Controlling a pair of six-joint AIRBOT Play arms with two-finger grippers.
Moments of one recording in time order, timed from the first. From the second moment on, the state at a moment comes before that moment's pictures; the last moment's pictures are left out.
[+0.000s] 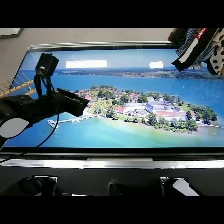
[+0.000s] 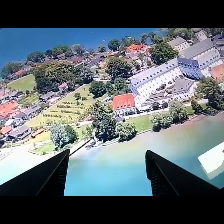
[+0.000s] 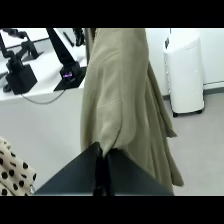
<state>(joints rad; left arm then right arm) -0.64 -0.95 1.18 1.60 -0.89 -1.76 -0.93 -1.18 2.03 -2.16 0.91 2.26</state>
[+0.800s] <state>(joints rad) -0.64 -0.97 1.18 1.59 -0.90 -1.80 -1.04 -1.24 2.03 -2.15 0.88 2.31</state>
